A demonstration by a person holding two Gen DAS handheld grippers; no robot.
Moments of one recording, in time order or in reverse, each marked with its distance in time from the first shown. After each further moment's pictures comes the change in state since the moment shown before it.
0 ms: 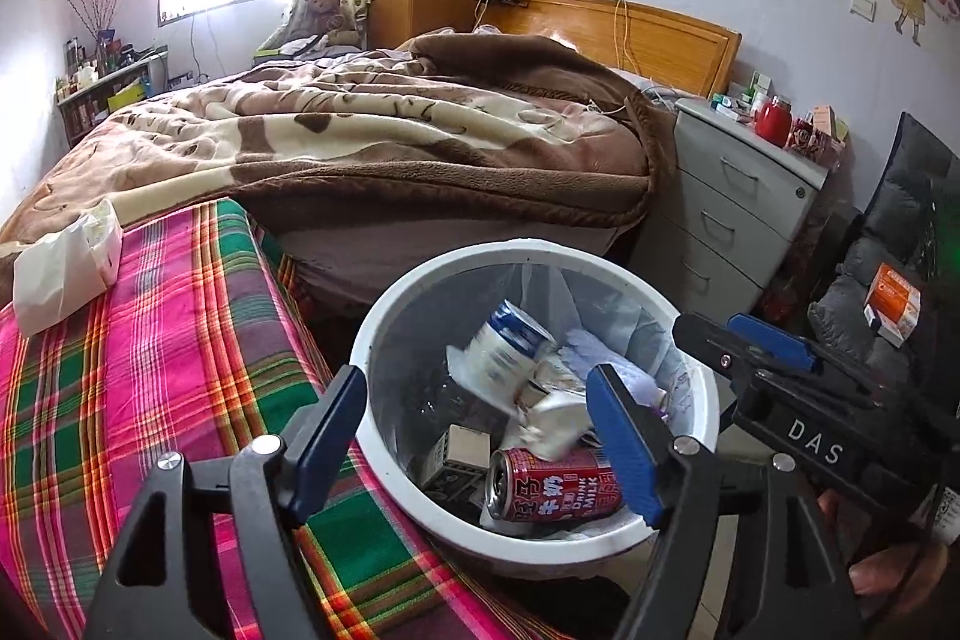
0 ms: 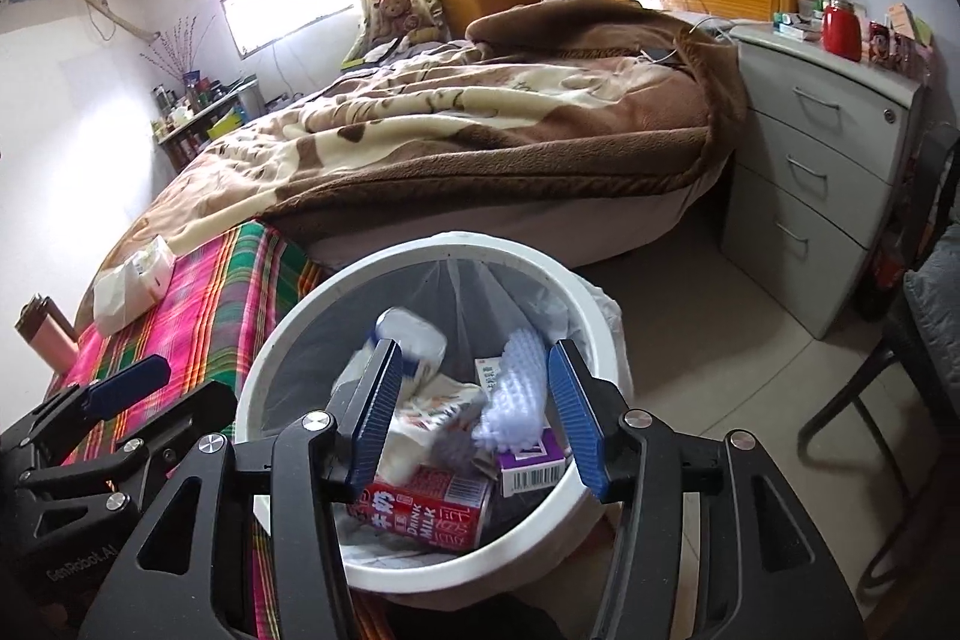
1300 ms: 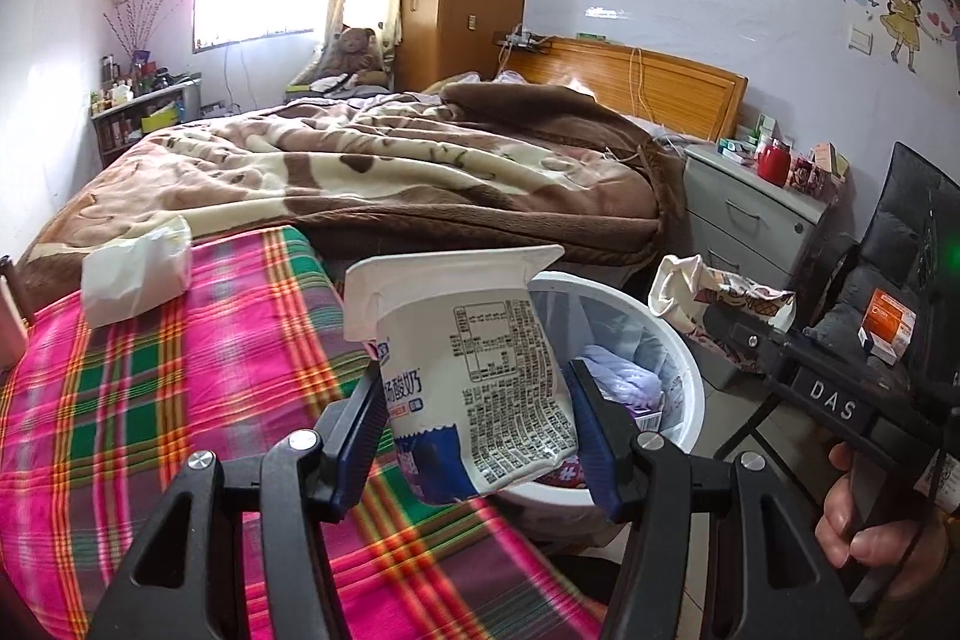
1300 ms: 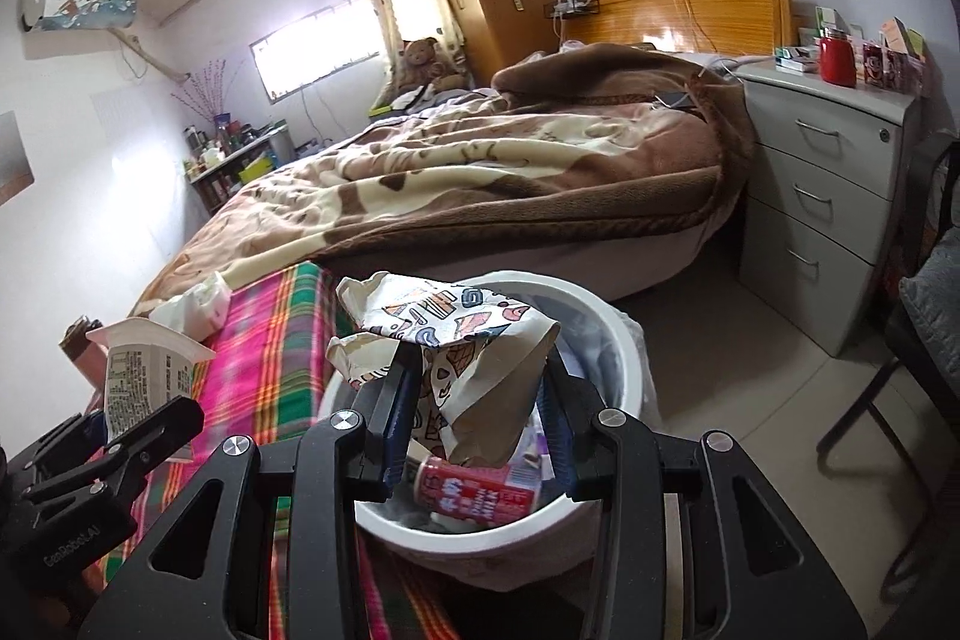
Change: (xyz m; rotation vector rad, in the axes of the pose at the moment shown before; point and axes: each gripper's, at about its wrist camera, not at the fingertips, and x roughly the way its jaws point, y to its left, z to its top) left arm -0.057 0.022 -0.015 -0.015 -0.105 0.046; right arm -0.023 0.017 -0.004 0.017 -0.104 0.060
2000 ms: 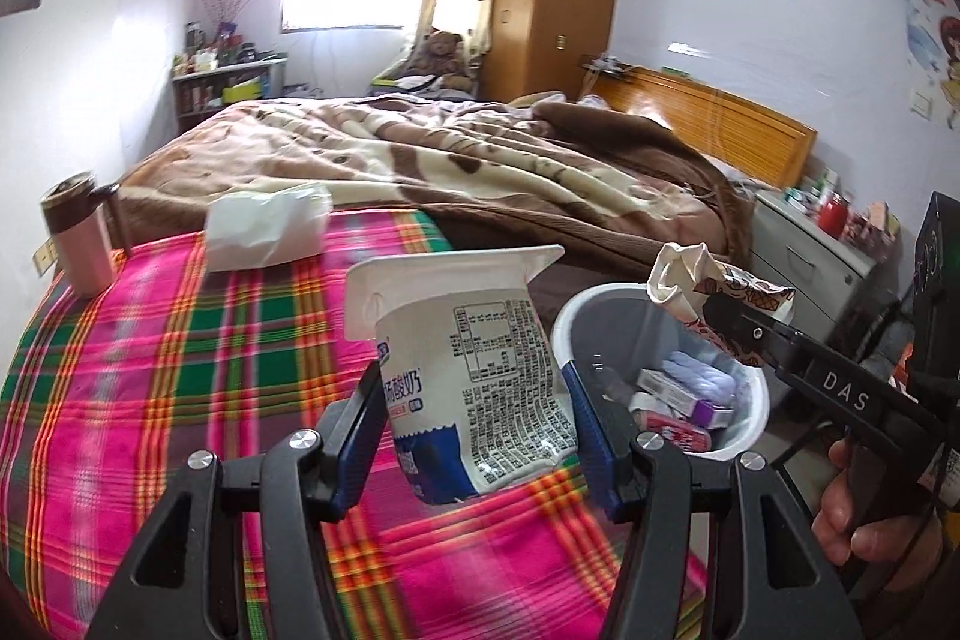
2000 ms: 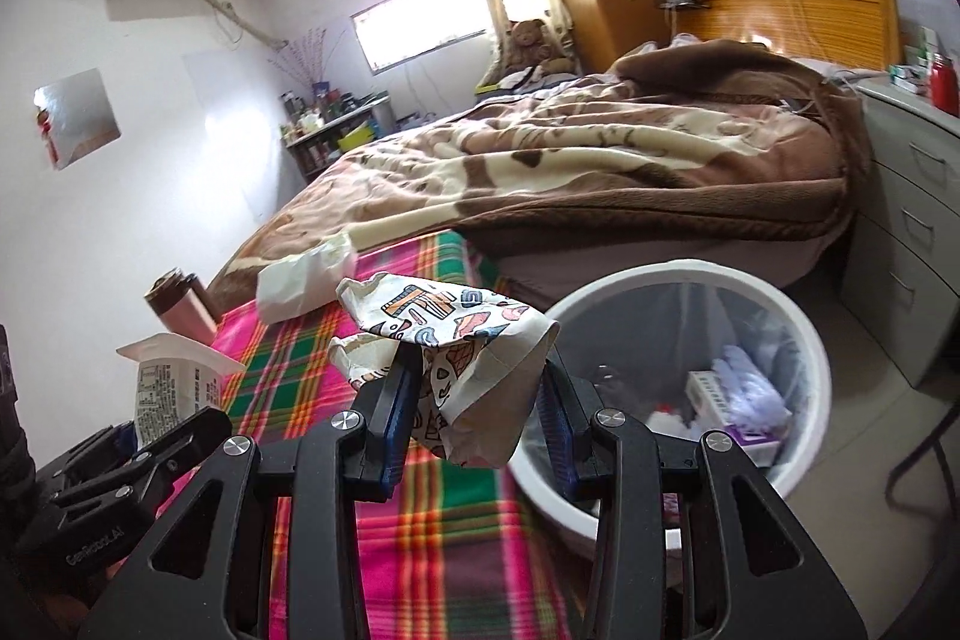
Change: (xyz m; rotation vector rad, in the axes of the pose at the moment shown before) left arm -0.057 0.080 -0.027 -0.141 -0.034 0.118; right arm -0.003 0.073 -0.010 -0.092 0.019 0.201
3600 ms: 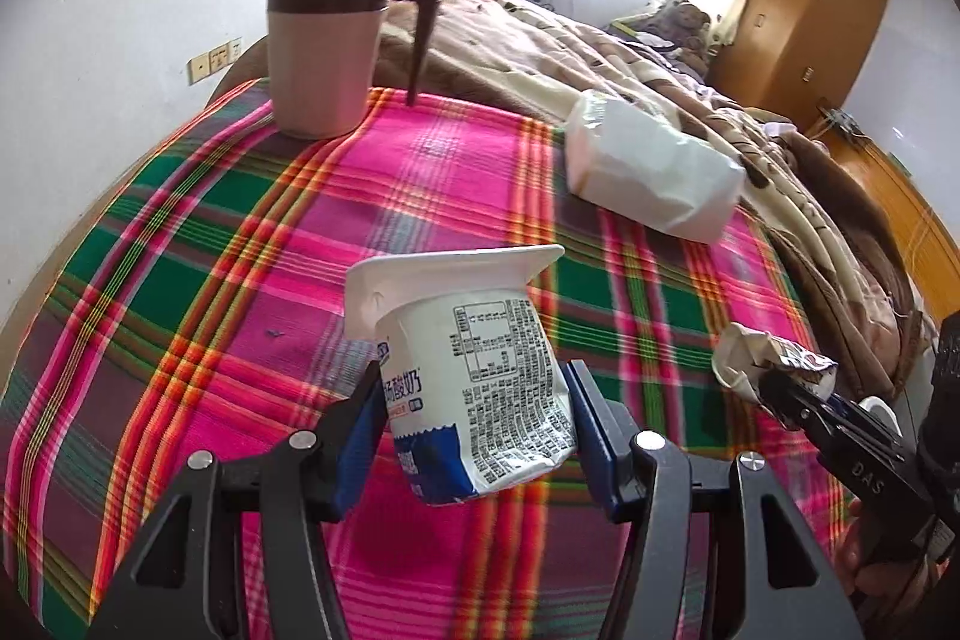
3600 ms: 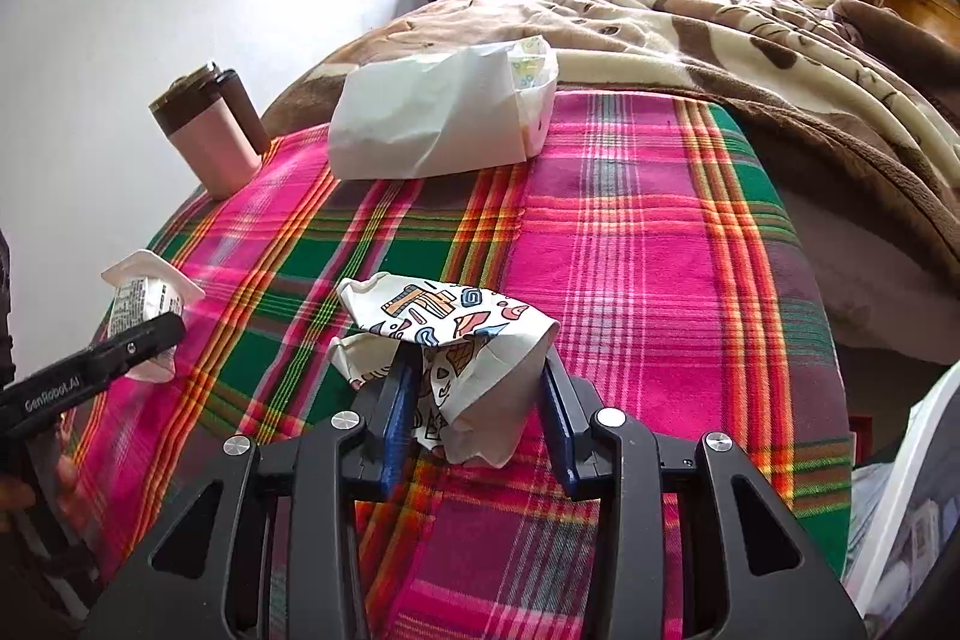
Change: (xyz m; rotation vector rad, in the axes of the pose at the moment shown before) left arm 0.055 0.246 -0.020 -0.434 0.172 0.315; right arm 0.176 0.131 -0.020 -0.298 0.384 0.246
